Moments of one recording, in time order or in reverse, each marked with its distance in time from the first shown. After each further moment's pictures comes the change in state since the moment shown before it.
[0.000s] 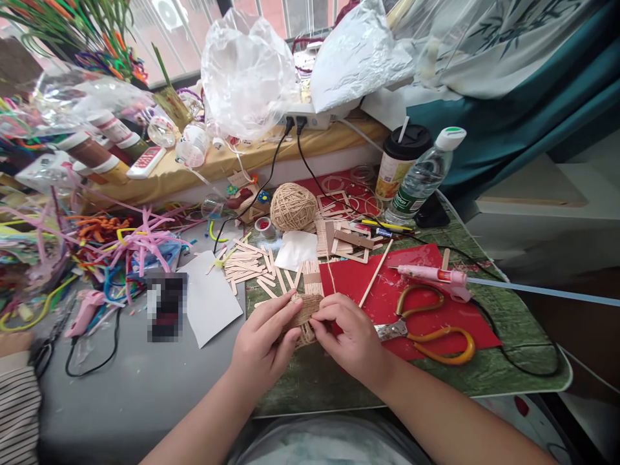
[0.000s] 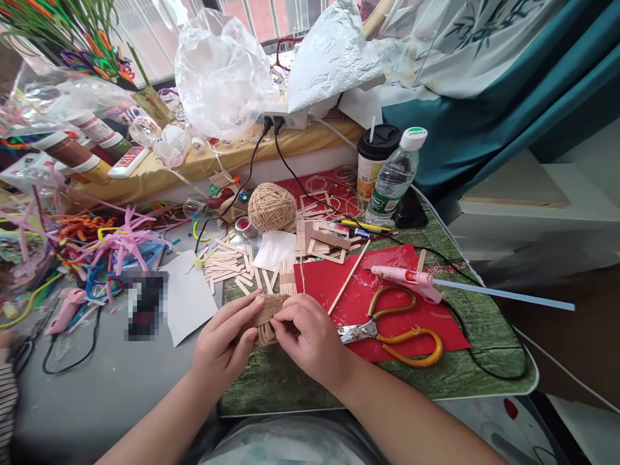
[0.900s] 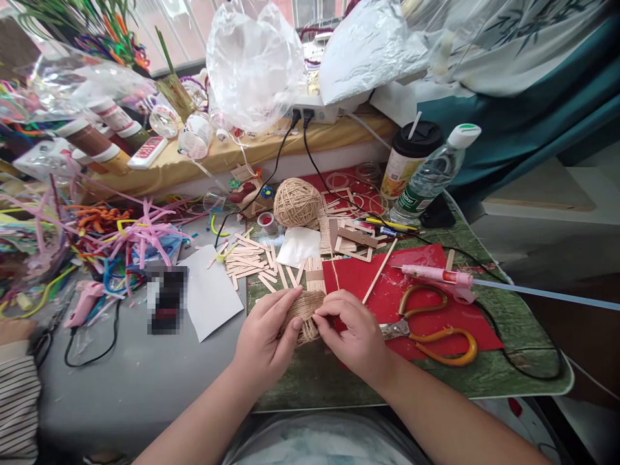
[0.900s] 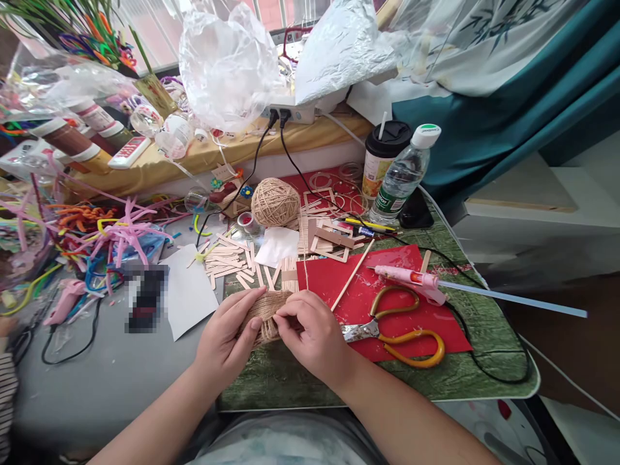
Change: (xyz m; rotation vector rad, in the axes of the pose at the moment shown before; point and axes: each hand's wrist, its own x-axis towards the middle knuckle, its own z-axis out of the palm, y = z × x) left_hand 0.006 0.006 0.000 -0.037 -0.048 -0.166; right_hand 0.000 0.000 0.001 -0.006 -0.009 0.046
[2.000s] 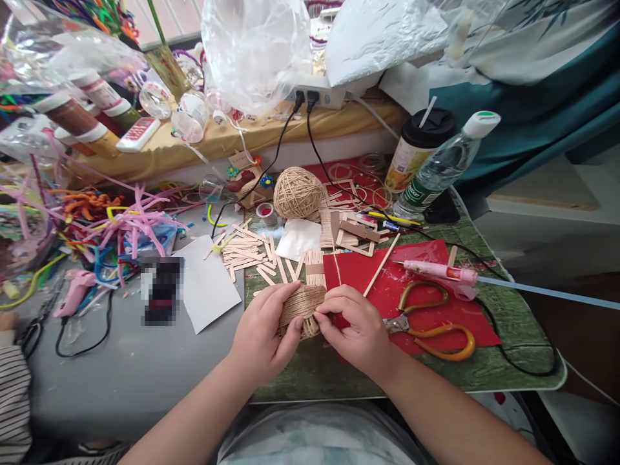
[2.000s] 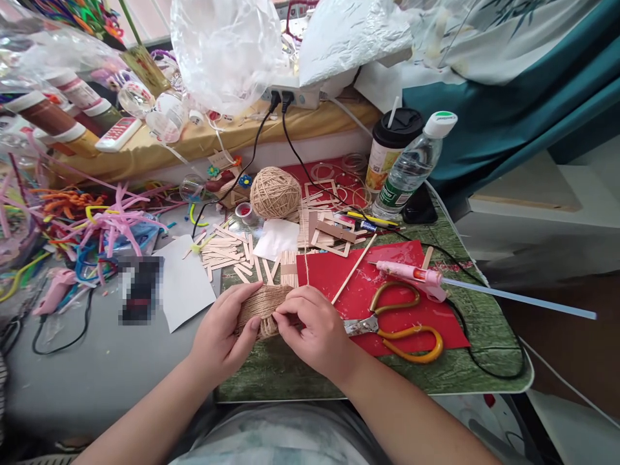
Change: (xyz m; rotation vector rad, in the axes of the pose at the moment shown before) left_hand 0.002 0.002 -0.004 0.060 -0.057 0.014; right_hand 0.004 -0.001 -0.005 0.011 -0.020 -0.037
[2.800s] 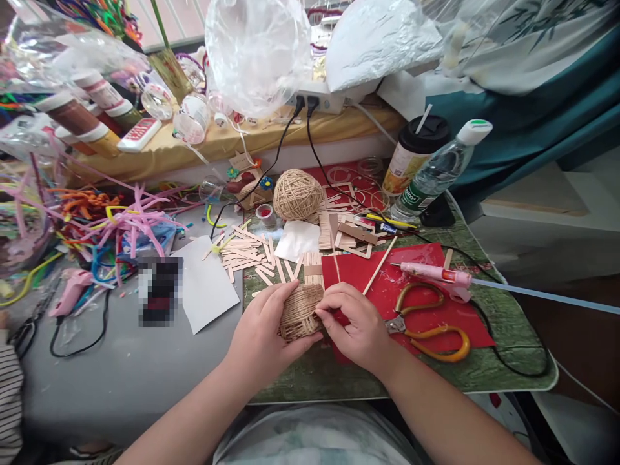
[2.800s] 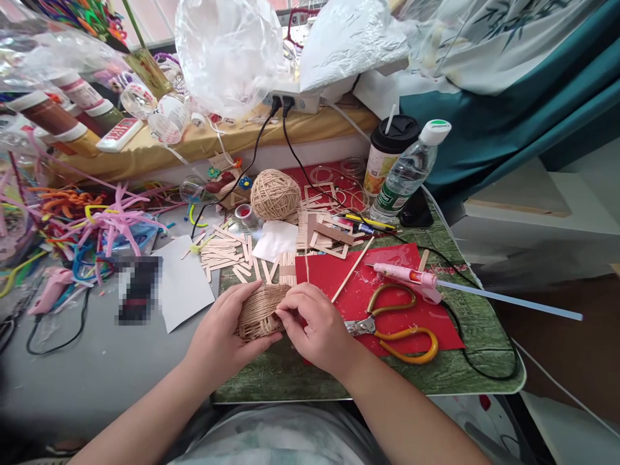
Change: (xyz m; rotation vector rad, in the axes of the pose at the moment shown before) left_hand 0.000 0.007 0.002 0.086 -0.030 -0.099; right_hand 0.001 0.005 -0.010 0.011 -0.094 0.030
